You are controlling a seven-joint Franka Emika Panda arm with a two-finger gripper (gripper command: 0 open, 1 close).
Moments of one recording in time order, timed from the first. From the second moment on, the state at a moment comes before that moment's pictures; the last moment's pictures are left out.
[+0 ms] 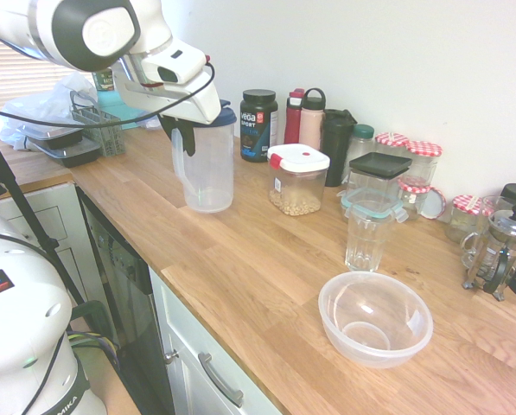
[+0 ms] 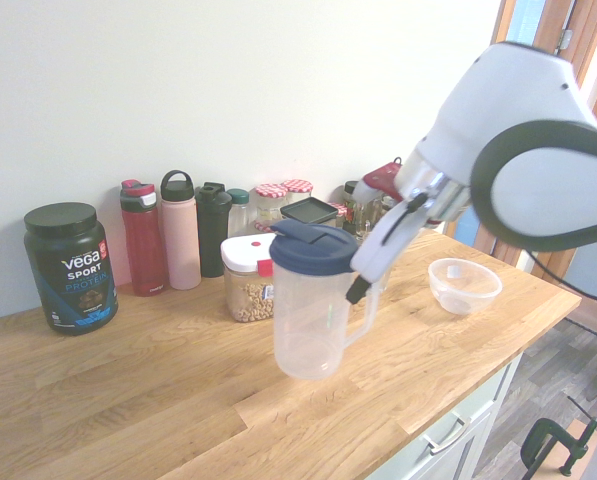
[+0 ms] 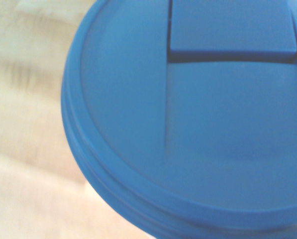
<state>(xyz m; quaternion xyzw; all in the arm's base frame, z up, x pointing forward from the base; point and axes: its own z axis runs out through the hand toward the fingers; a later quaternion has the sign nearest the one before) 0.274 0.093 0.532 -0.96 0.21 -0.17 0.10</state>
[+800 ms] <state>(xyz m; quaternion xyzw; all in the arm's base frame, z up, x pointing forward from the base) 0.261 -0.142 0.649 -0.98 0.10 -0.17 0.06</state>
